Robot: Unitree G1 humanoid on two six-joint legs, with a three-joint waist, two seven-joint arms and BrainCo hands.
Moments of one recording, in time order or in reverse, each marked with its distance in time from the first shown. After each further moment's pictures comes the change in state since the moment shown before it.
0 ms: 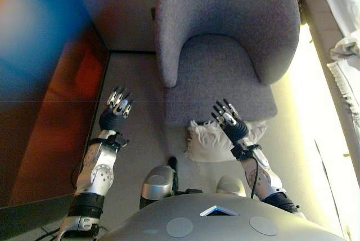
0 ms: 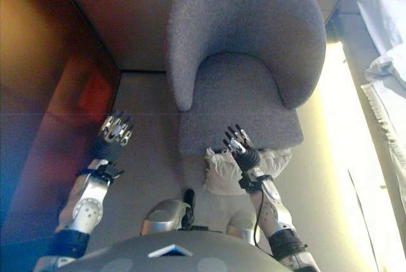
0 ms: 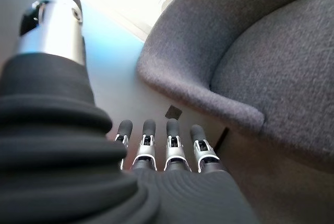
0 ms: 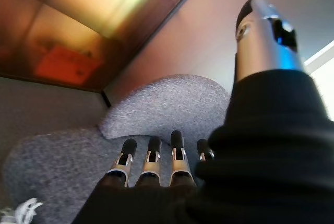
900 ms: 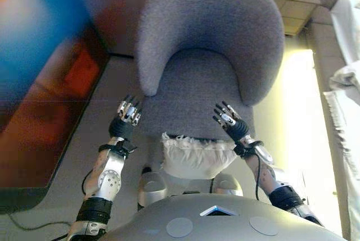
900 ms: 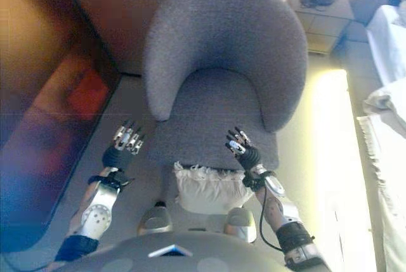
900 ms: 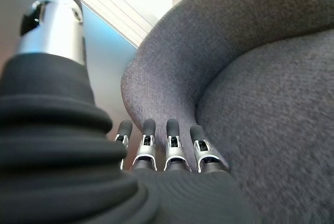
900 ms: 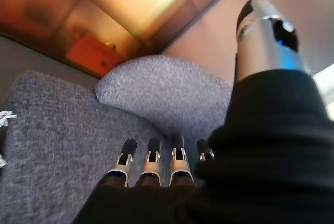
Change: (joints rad) left arm -0.032 -0.071 -0.072 0.023 -0.037 0.053 -0.013; right arm -0.045 -0.116 0.021 0.043 -0.034 0.000 -0.030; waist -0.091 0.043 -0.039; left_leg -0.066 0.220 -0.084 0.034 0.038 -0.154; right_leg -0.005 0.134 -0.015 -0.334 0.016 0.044
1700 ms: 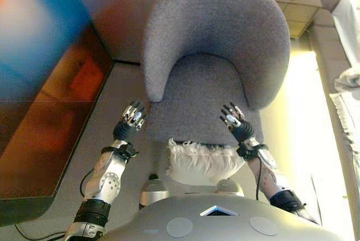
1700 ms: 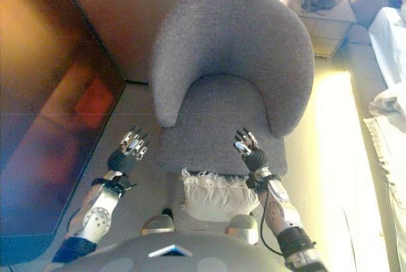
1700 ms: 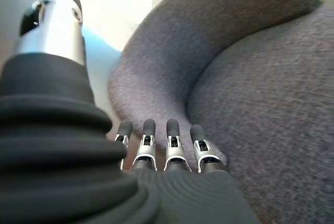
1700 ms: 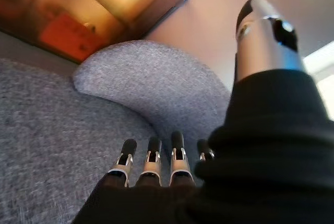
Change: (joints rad) left arm 0.015 0.067 -0.035 0.022 0.047 -0.006 0.019; right arm -0.023 0.080 0.001 0.012 -0.015 -0.011 -0.023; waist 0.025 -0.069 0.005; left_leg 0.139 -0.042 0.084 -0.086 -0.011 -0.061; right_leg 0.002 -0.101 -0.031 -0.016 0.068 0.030
